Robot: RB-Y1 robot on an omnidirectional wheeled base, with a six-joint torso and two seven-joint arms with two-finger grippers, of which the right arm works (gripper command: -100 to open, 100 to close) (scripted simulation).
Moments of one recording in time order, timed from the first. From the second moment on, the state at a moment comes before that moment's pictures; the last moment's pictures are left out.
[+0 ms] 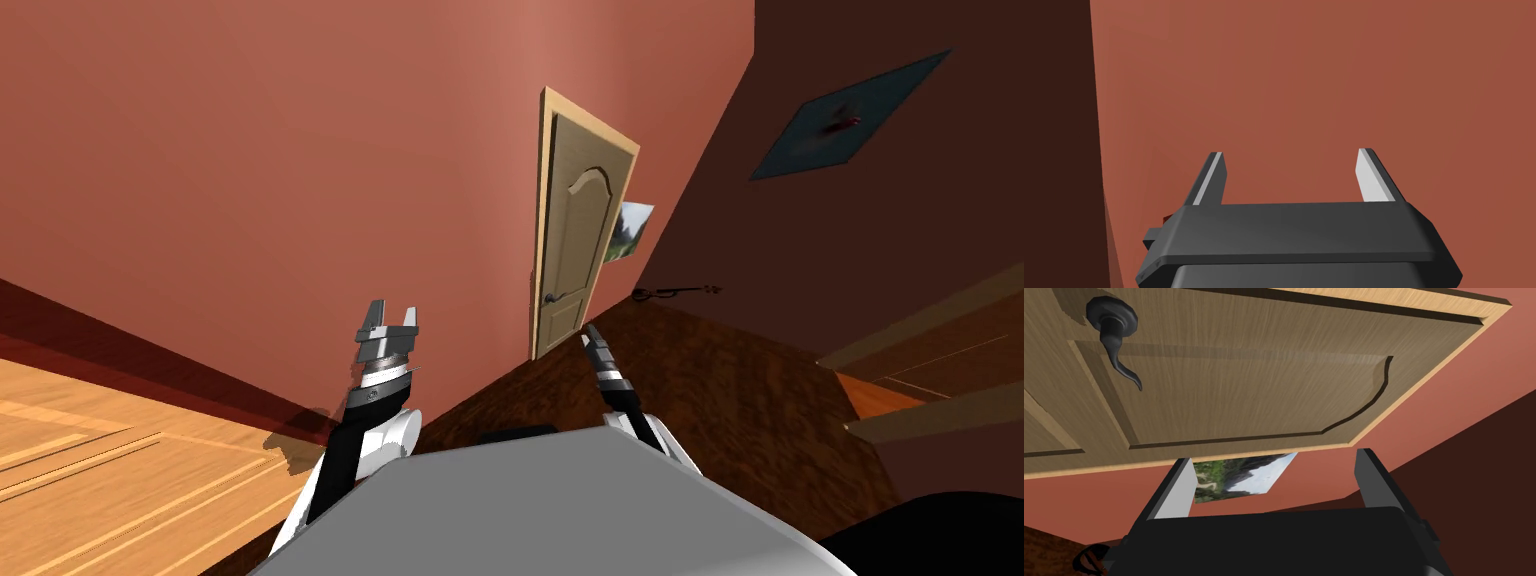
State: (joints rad) arm 0.46 -0.11 -0.12 -1.79 0.13 -0.53 -0.14
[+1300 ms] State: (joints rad) arm 0.45 -0.12 -0.24 -1.52 0.22 -0.64 -0.28
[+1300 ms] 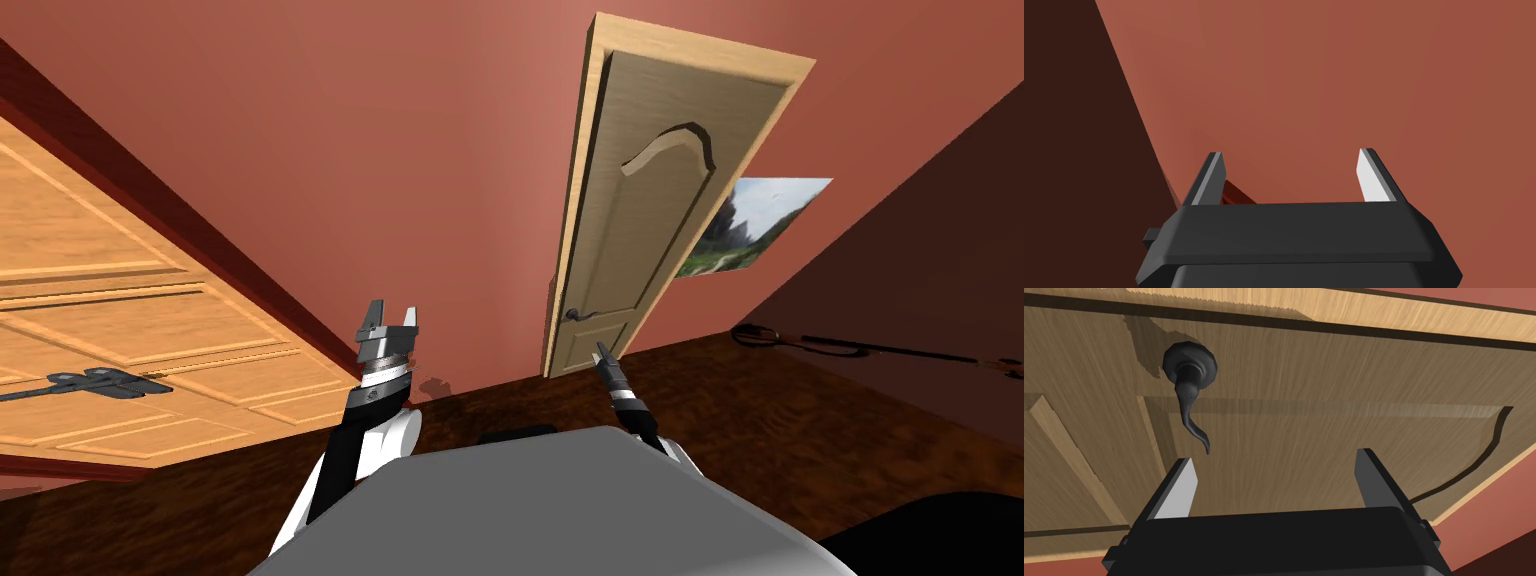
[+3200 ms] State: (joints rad) arm 0.39 -0.17 -0.39 -1.17 0.26 -0.75 -0.40
